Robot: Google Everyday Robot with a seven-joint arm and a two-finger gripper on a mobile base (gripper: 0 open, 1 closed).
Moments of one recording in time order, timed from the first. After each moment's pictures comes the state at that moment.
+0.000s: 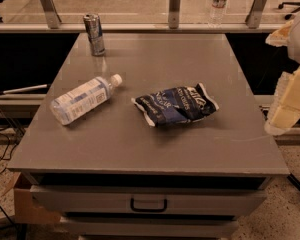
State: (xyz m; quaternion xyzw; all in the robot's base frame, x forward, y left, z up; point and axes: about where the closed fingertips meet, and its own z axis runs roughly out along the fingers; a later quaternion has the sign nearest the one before) arm 0.438 -0.213 0.988 -0.60 0.78 -0.05 0.18
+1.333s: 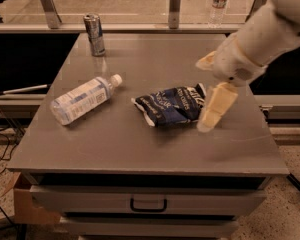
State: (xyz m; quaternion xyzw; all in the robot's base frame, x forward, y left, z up) arm 0.515 -0.119 0.897 -0.65 0.71 0.10 0.23
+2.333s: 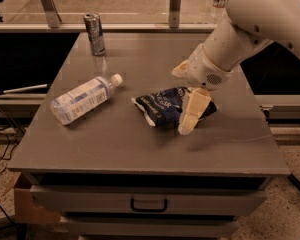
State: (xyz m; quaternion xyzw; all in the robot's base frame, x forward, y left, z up) arm 0.534 -0.076 0.861 -0.69 0.68 0.12 0.21
